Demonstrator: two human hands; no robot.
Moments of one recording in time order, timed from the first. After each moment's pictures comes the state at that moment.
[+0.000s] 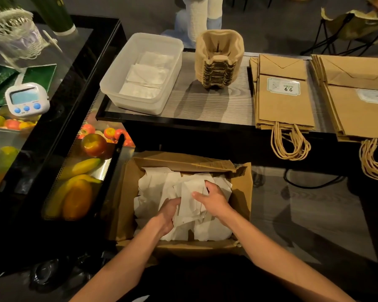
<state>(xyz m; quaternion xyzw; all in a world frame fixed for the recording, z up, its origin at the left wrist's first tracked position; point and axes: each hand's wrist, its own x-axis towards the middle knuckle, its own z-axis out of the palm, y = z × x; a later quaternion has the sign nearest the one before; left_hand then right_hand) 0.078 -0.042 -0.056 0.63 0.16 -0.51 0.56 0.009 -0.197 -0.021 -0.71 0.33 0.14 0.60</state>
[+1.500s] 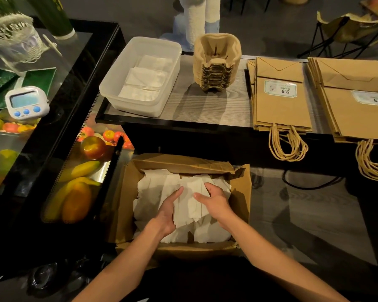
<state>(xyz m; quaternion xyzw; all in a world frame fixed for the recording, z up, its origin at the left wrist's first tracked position) 0.076 -0.049 -0.041 0.52 0.24 -0.50 0.65 0.006 -0.198 -0.034 -0.67 0.38 0.11 0.63</state>
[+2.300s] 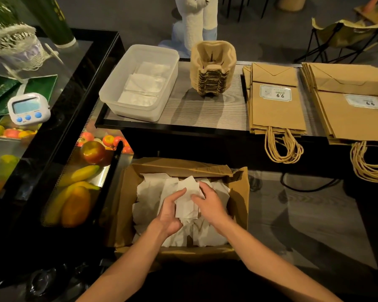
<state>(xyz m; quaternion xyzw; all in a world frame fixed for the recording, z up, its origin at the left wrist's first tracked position) 0.073 -0.058 -0.024 0.45 0.20 -0.52 0.70 0.008 -0.185 -0.016 -0.71 0.33 0.09 0.62</state>
